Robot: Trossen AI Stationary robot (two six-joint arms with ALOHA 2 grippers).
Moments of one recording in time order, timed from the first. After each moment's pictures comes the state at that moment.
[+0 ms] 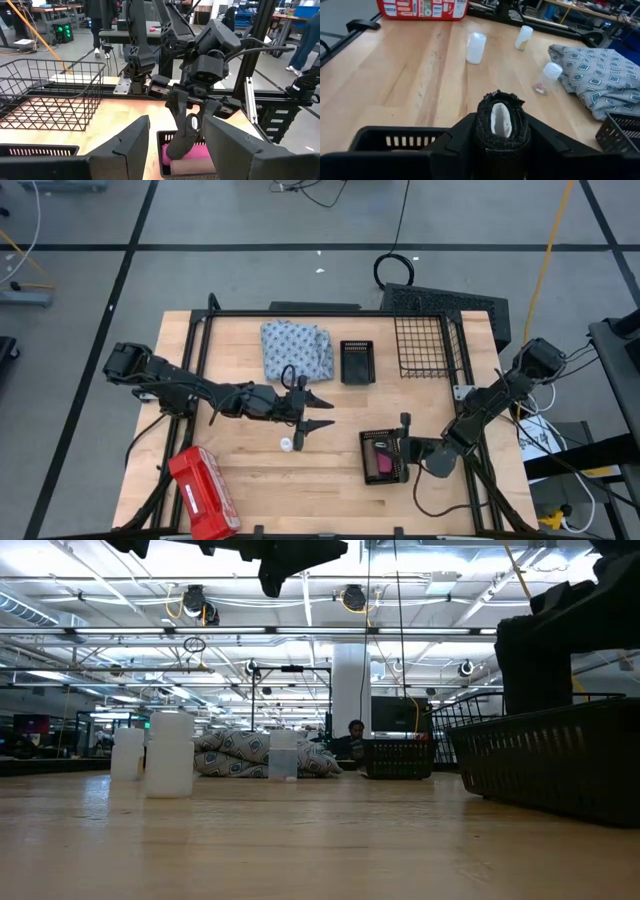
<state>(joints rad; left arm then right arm) -0.22 1.52 0.87 0.55 -0.16 -0.08 0.78 1.38 0.45 0.39 0.81 0.23</state>
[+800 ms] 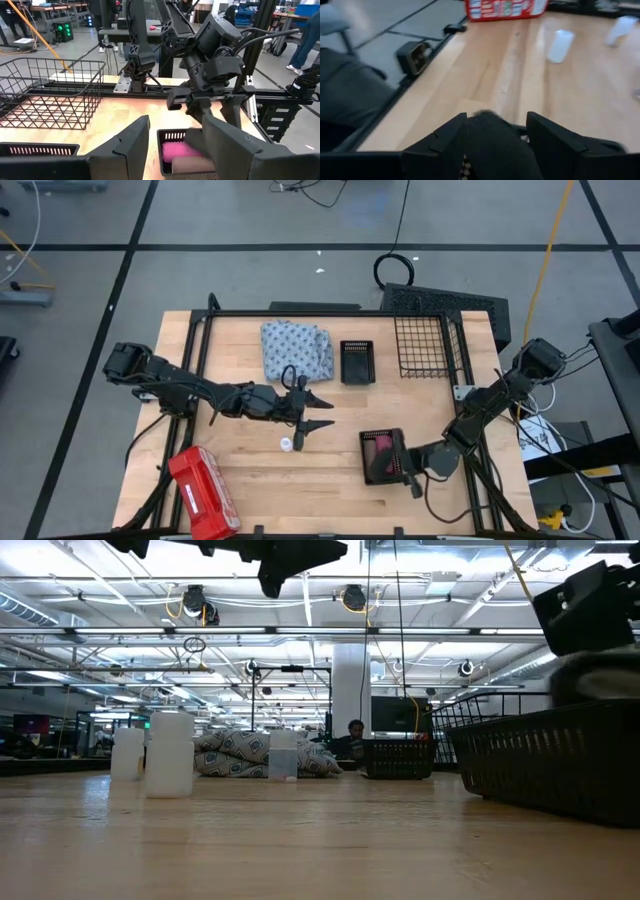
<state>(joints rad) -0.22 1.52 0.87 0.54 -0.16 -0.08 0.78 1.38 0.45 0.49 0.45 0.23</state>
